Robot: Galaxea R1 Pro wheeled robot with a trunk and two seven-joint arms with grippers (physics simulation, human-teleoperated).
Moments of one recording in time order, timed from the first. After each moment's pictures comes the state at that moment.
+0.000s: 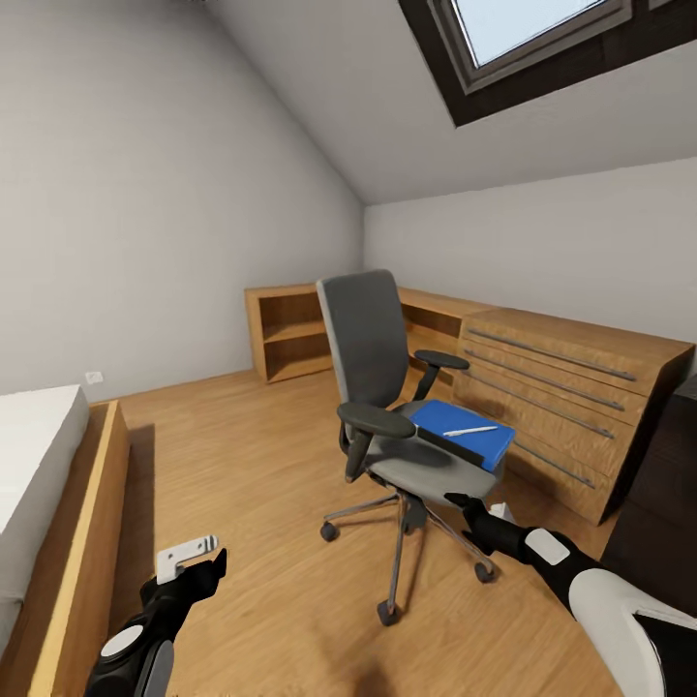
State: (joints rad) left arm -0.05 -0.12 0.17 -1.55 0.07 0.47 0.11; right arm -0.84 -0.17 -0.21 -0.12 -0.76 0.49 0.40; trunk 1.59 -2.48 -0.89
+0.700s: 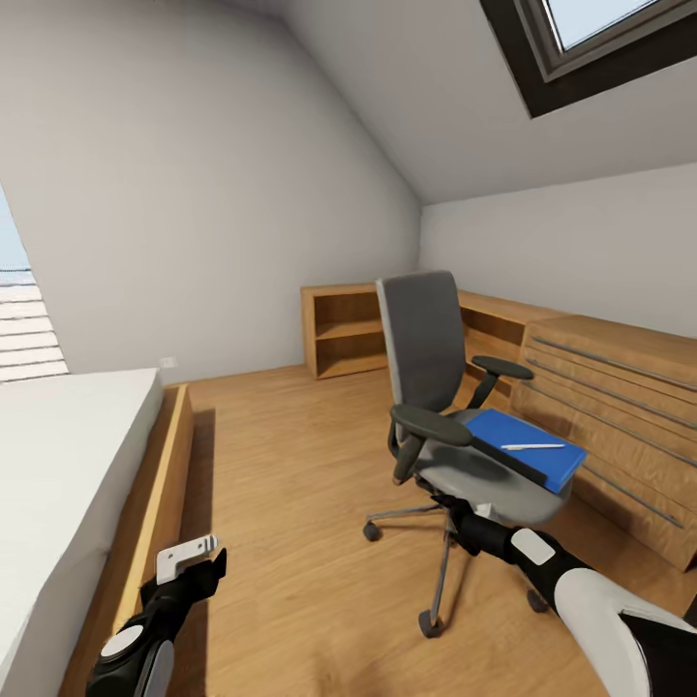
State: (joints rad) left arm -0.05 -0.12 0.17 -1.55 0.07 0.47 0.11; right arm -0.84 -0.13 -0.20 -0.12 -0.76 0.50 0.40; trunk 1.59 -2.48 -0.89
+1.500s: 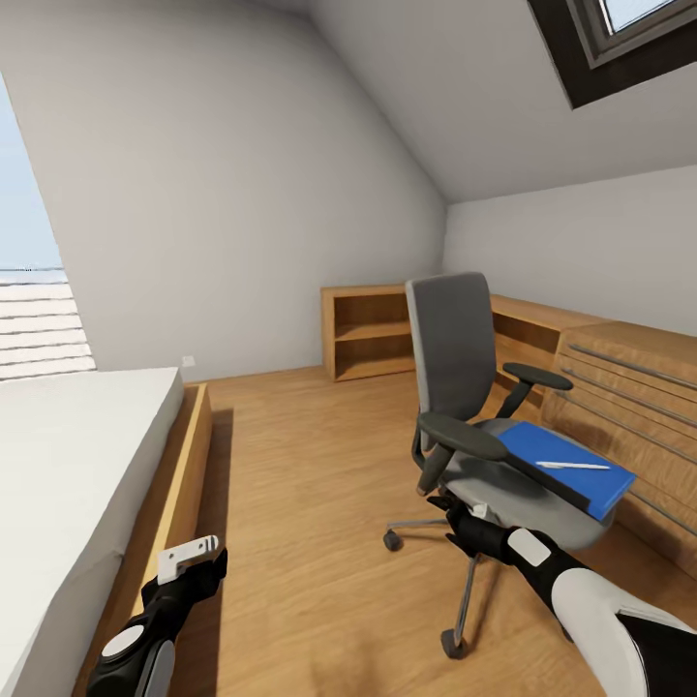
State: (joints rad) left arm -0.05 -0.13 0.17 -1.55 0.07 0.47 0.11; right arm -0.84 -0.12 -0.19 -0.12 -0.72 0.49 0.41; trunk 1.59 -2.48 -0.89
